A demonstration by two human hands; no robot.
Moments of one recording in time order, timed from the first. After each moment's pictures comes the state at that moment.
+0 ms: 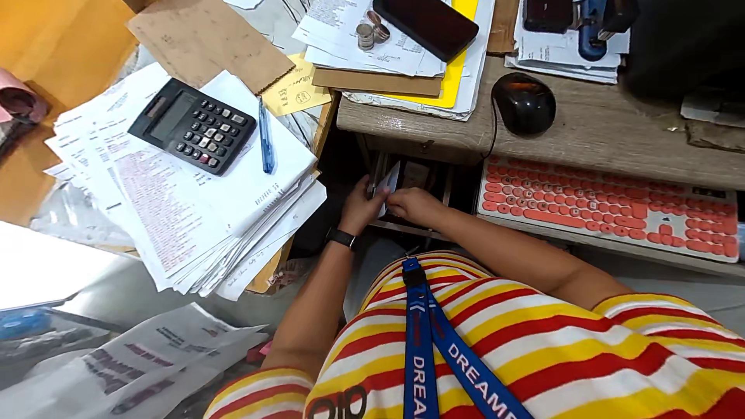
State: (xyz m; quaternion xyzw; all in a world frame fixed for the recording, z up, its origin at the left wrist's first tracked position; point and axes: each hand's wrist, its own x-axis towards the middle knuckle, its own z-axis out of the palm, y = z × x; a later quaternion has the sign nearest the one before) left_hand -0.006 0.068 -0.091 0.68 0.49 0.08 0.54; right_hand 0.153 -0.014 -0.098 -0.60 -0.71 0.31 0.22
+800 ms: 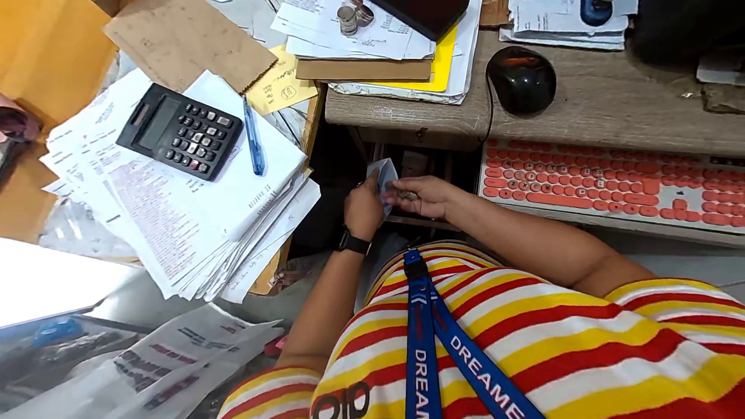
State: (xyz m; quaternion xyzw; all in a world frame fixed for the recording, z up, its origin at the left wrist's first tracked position) left_hand 0.011 0.042 -0.054 0.81 0.49 0.01 0.32; right_hand 0.153 -0.021 -0.064 -0.49 -0.06 0.73 0.47
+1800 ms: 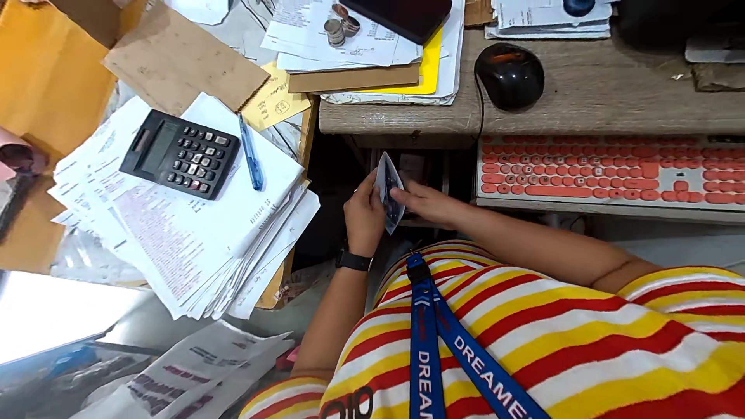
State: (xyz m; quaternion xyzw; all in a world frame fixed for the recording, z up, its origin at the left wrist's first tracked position) left_hand 0.005 0.029 -0.042 0.78 0.43 0.21 0.40; right_hand 0.146 -0.045 -0.044 -0.64 -0.37 0.57 0.36
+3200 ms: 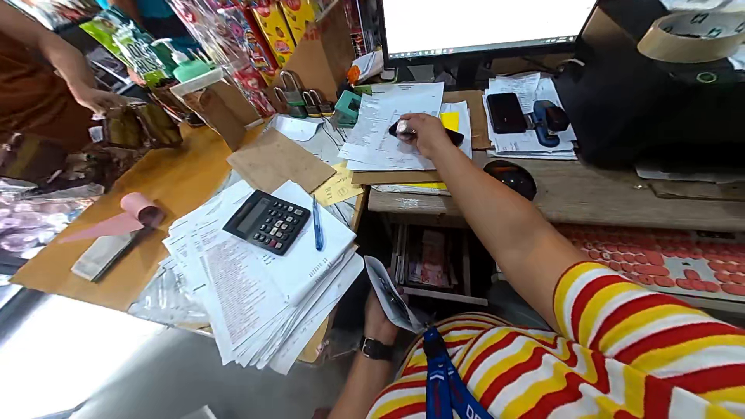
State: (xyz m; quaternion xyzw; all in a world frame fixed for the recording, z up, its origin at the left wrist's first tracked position) left_hand -0.036 0.019 -0.072 0.08 0.38 0.35 0.85; right_hand 0.256 0.169 0.048 -0.59 -0.32 0.34 0.65
